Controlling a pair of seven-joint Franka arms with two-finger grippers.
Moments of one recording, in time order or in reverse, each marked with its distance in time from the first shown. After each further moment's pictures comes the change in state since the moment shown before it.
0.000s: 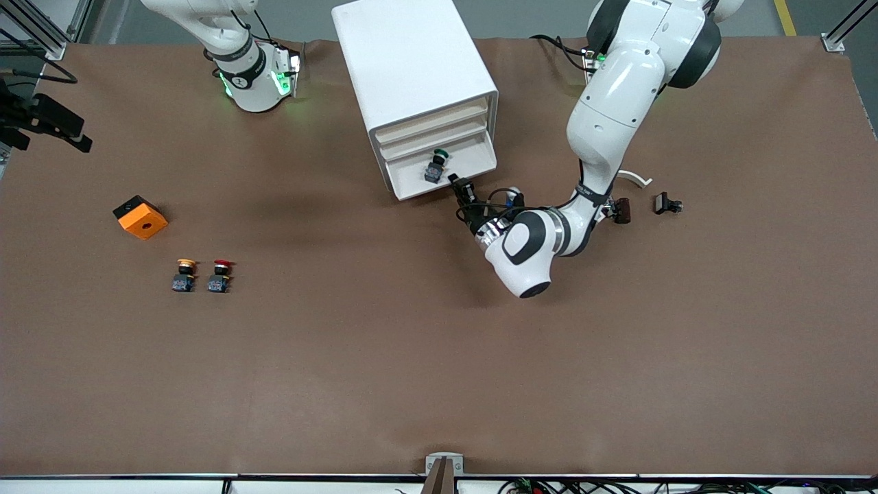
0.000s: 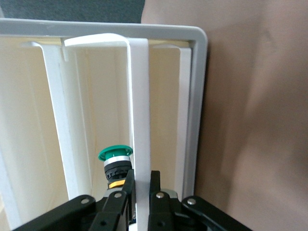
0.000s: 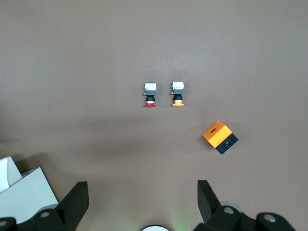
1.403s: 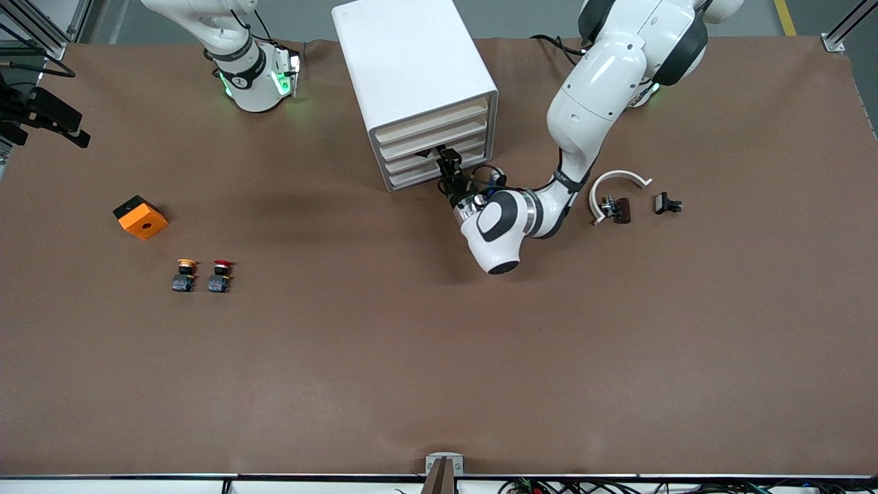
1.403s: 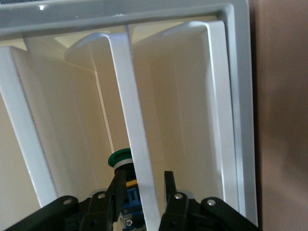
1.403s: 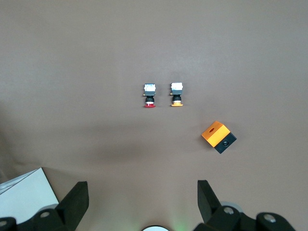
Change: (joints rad) left arm -0.054 -0.006 -0.094 -0.077 0.005 0.004 0.148; right arm -0.010 -0.045 0.001 -0.011 0.001 -0.004 0.002
